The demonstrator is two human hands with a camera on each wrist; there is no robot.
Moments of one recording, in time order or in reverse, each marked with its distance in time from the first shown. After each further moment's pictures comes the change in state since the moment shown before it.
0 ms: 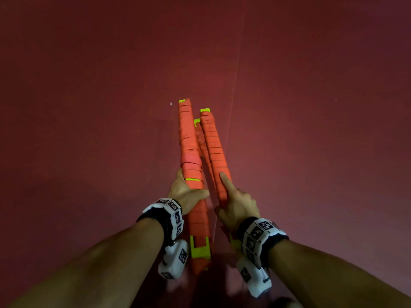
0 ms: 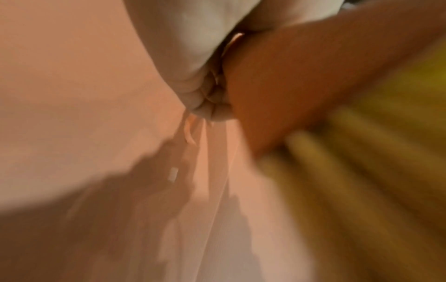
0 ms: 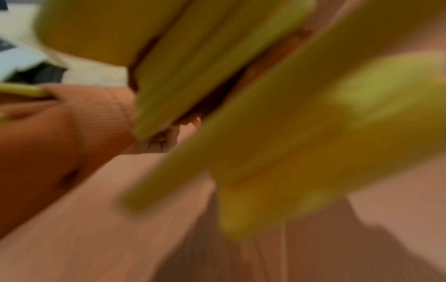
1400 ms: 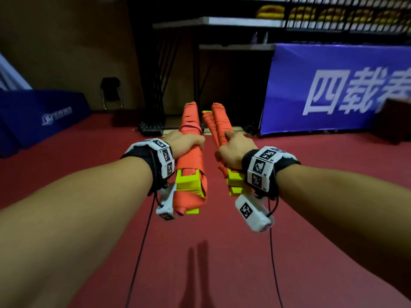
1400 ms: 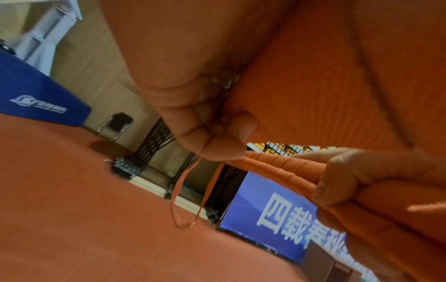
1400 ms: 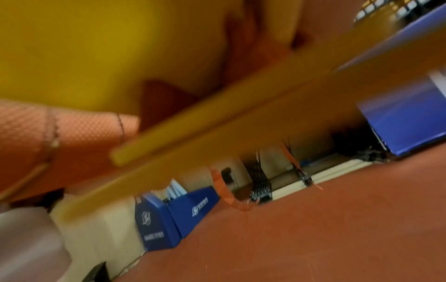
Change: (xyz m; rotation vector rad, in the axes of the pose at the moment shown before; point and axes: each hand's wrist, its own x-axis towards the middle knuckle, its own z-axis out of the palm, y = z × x) left_hand -0.418 1.022 -0.223 0.270 -0.040 0.629; right_hand -0.348 -0.220 -1.006 0.276 0.713 -0.052
